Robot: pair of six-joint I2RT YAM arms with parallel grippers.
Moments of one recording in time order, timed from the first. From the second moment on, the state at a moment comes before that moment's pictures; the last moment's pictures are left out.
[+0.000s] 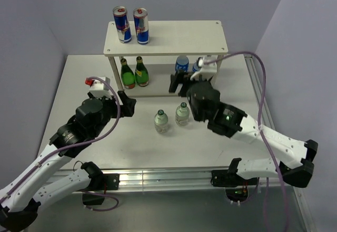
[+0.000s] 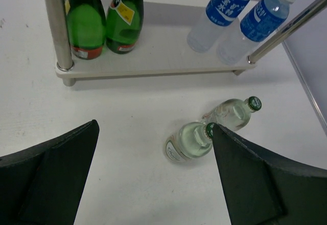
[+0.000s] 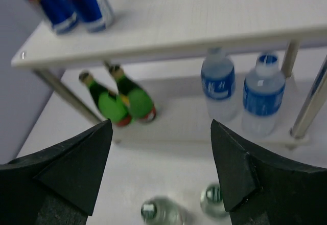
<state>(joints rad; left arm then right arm) -0.73 0.75 0.96 -0.47 -0.39 -0.47 0.97 1.20 1.31 -0.18 0.84 0.33</state>
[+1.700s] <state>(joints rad) -0.84 0.74 0.77 -0.33 -0.45 -0.50 0.95 1.59 0.65 0.24 0.98 0.80</state>
